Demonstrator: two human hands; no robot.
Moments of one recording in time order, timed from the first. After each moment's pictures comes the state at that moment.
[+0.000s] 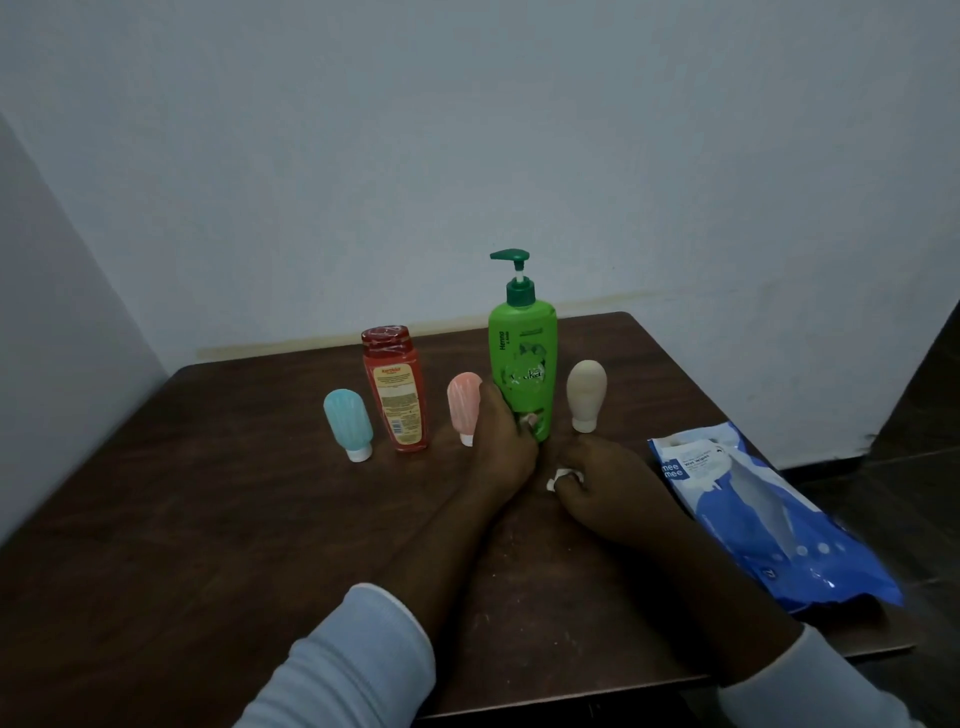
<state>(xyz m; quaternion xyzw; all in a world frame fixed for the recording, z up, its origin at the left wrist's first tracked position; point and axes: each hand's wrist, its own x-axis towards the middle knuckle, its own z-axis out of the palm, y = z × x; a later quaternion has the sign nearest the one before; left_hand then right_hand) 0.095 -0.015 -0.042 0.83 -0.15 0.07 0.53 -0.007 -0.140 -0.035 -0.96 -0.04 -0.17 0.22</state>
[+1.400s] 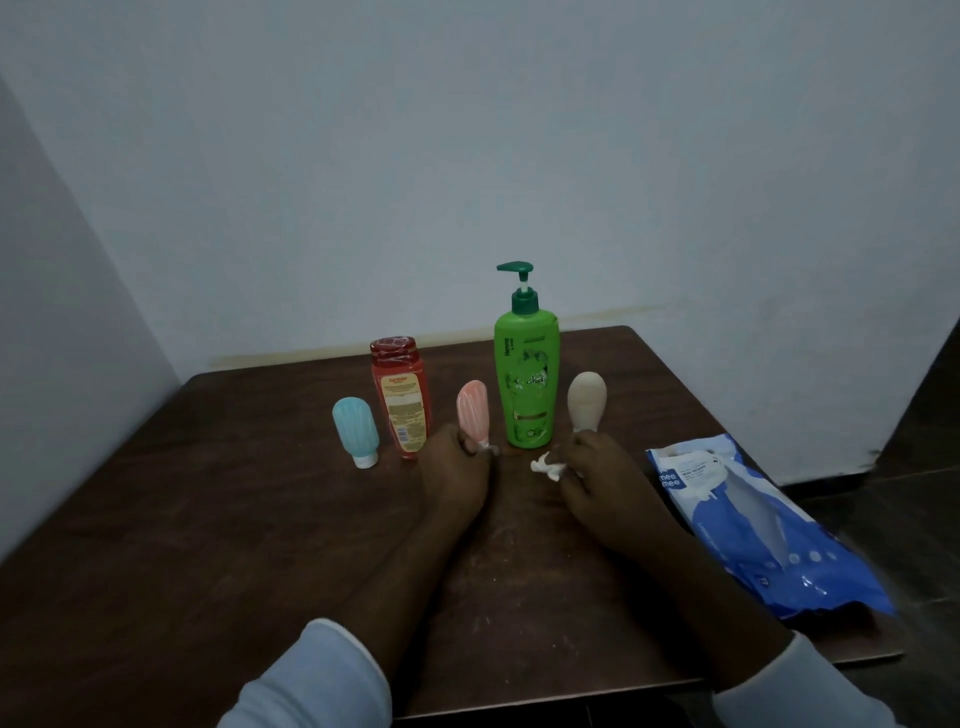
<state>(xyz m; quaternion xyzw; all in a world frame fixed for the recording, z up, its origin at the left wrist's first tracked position) 0.084 0.039 -0.048 0.88 -0.02 0.12 0.47 -0.004 -0.144 -0.042 -0.92 -0.11 -0.26 0.27</state>
